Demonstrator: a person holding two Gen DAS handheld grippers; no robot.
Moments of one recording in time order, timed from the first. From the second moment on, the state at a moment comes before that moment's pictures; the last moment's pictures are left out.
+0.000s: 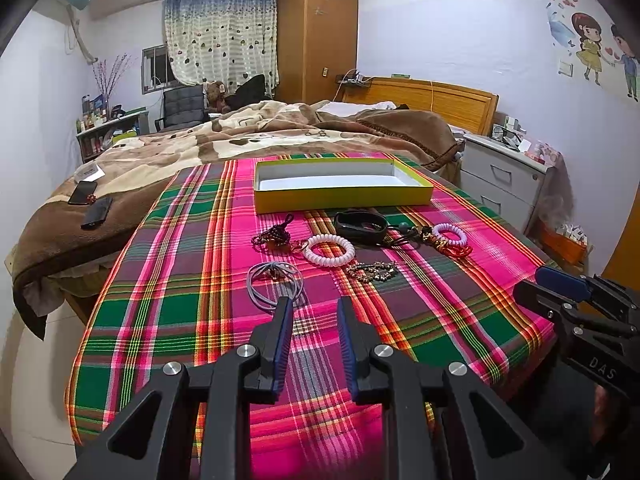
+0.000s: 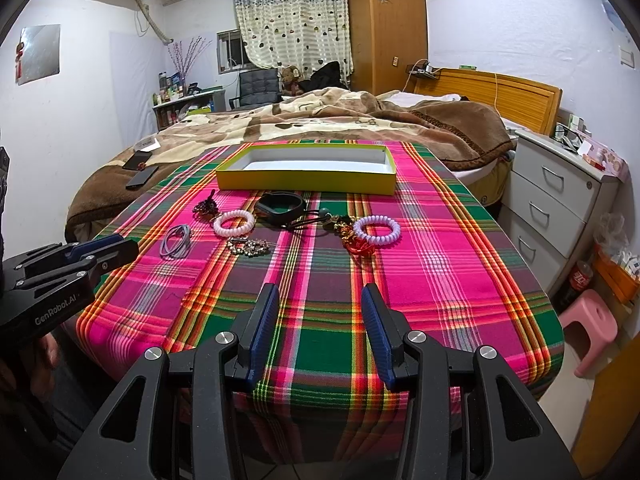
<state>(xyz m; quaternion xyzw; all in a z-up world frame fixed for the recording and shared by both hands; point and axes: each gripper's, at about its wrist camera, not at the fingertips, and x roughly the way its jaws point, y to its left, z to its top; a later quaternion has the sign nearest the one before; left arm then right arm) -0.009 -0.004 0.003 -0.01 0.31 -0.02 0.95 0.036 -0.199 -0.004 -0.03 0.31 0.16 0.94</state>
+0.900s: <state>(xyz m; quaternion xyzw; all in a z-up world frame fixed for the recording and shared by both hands) 0.044 0.033 -0.018 -0.02 0.35 0.03 0.94 0.079 -0.204 -0.013 -0.01 0.33 0.15 0.93</state>
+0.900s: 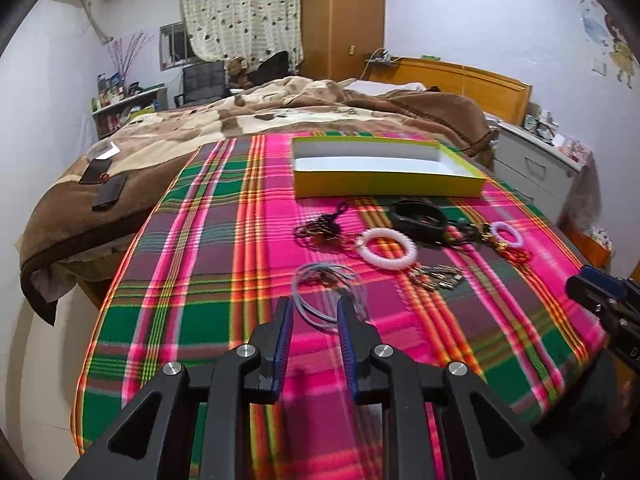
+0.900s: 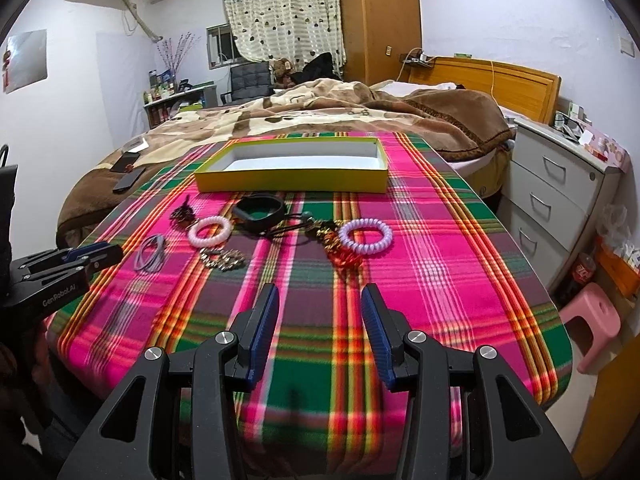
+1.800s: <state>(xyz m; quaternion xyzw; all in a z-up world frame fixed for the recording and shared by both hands) 0.110 0.044 -0.042 -0.01 0.42 0.04 0.91 0.210 -0.224 -0.038 -0.02 0.44 0.10 0.89</state>
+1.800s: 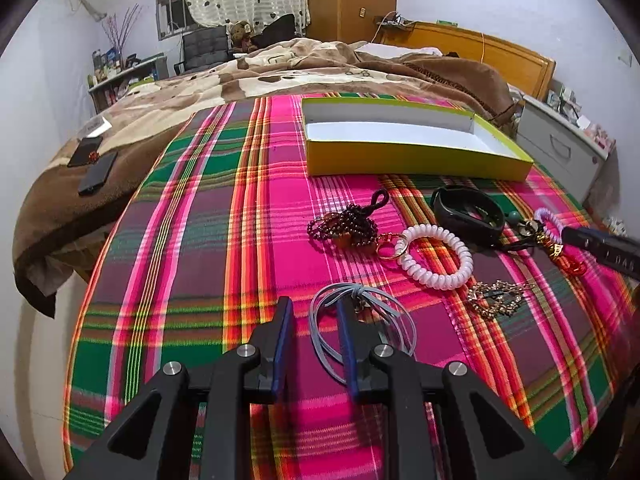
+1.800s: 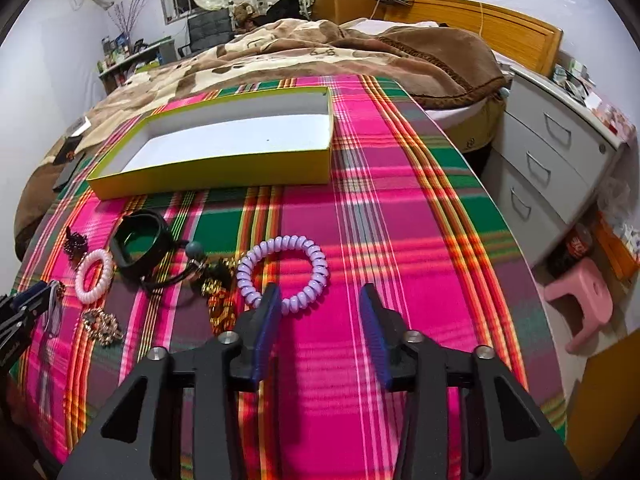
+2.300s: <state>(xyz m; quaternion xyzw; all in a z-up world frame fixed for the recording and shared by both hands) 0.114 0.037 -0.042 0.01 0.42 0.03 0.91 0.245 -0.226 -0.044 0.00 0.47 0.12 0.87</state>
